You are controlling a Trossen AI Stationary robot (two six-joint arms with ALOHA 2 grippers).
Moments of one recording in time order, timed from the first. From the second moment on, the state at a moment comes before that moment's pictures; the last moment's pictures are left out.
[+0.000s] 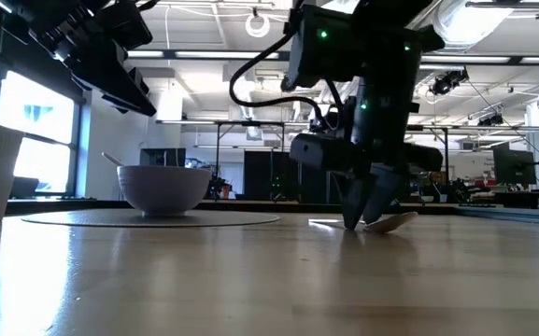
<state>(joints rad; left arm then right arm) 0.03 0.89 0.55 -0.29 0.10 -0.09 0.16 1.97 1.22 -0.71 0.28 1.19</state>
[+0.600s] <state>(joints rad) 0.03 0.89 0.55 -0.29 0.09 -0.11 0.16 1.97 1.22 -0.68 0.25 1.13</state>
